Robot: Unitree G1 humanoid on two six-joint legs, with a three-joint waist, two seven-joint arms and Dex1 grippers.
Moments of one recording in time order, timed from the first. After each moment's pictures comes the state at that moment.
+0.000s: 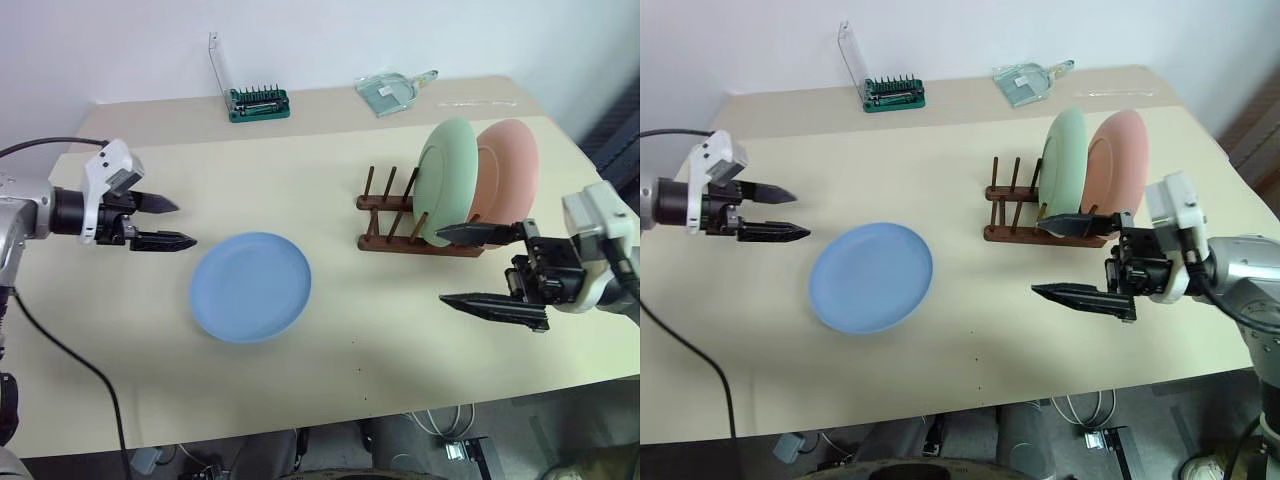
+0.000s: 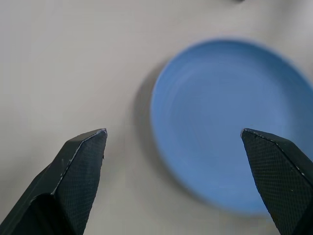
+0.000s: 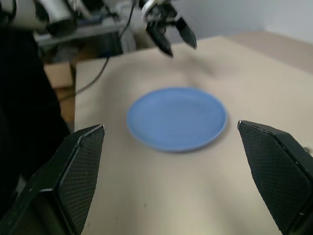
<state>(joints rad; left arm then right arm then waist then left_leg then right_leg) -0.63 1.14 -0.04 0.20 -0.36 0.75 -1.30 -0.16 -0.94 -0.33 -0.44 0.90 0.60 1.23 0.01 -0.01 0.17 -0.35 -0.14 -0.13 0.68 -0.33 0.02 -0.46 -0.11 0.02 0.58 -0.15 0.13</state>
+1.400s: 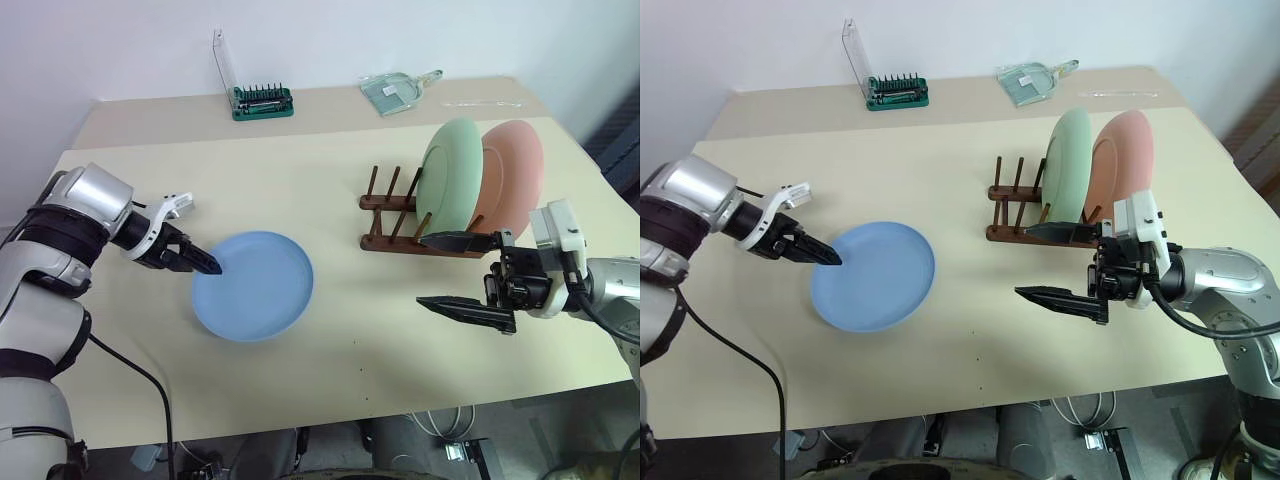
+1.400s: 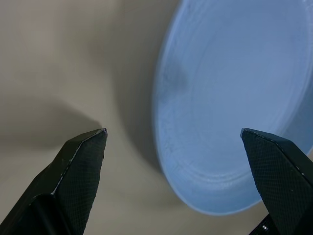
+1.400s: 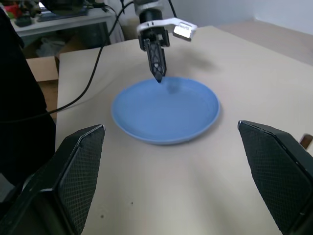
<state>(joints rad) -1.14 0.91 -0.73 0.66 -0.23 1.32 -1.45 -0.14 -0.89 -0.28 -0.47 0.87 0.56 1.13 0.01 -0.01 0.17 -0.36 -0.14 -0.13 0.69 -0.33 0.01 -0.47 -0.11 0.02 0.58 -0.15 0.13</state>
